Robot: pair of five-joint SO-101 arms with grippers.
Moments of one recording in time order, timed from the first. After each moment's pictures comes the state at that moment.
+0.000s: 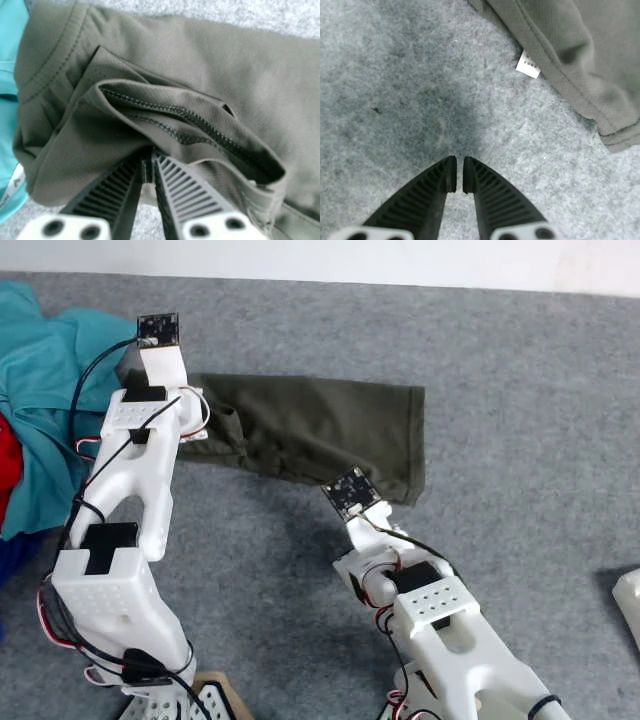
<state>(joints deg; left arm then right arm) -10.0 19.5 4.5 48.0 6.2 -26.7 -40.7 76.0 30.8 15.0</state>
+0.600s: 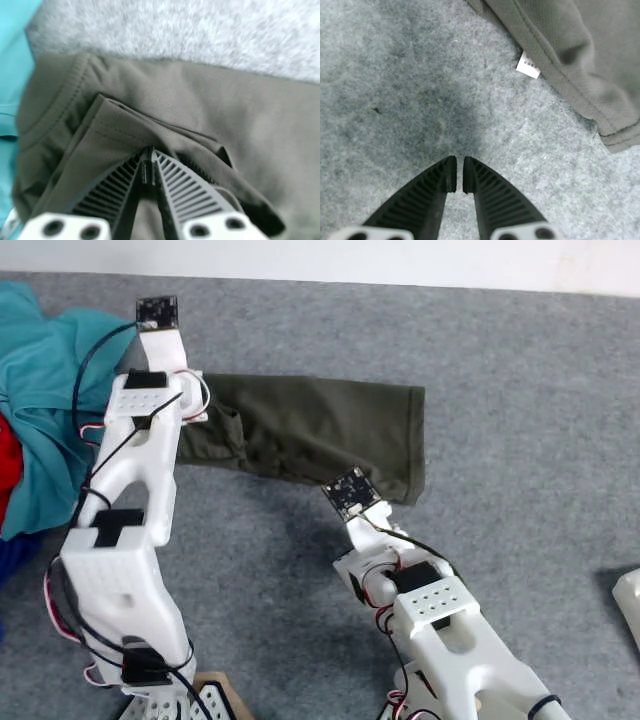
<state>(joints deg) -10.0 27.6 -7.3 48.0 6.2 -26.7 -40.7 76.0 30.8 15.0</state>
